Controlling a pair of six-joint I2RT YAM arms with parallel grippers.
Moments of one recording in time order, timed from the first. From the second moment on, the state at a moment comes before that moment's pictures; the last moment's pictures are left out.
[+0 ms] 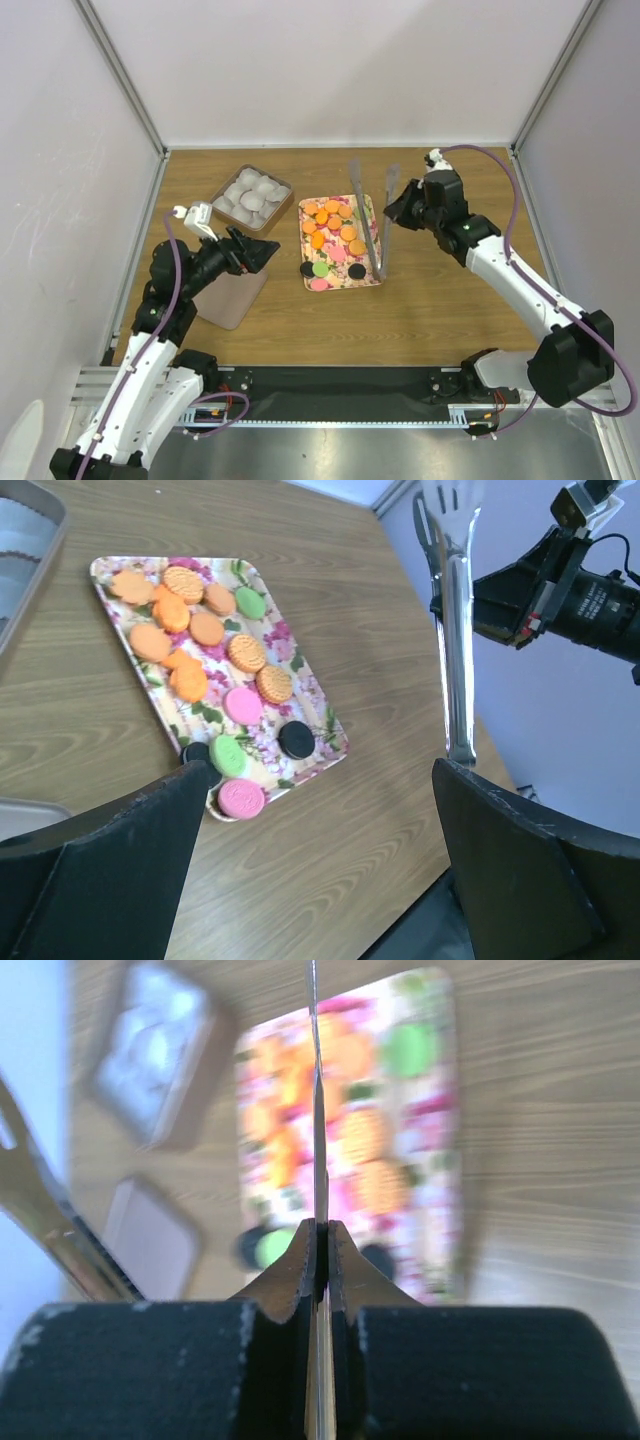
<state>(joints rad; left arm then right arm) -0.23 0.61 0.62 -0.18 0.41 -0.59 0.40 1.29 1.07 -0.30 -0.02 0.63</state>
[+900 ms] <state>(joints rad) -0.23 0.73 0.47 0.43 0.65 -0.89 0.66 1.32 1.07 0.20 -0.19 1.07</state>
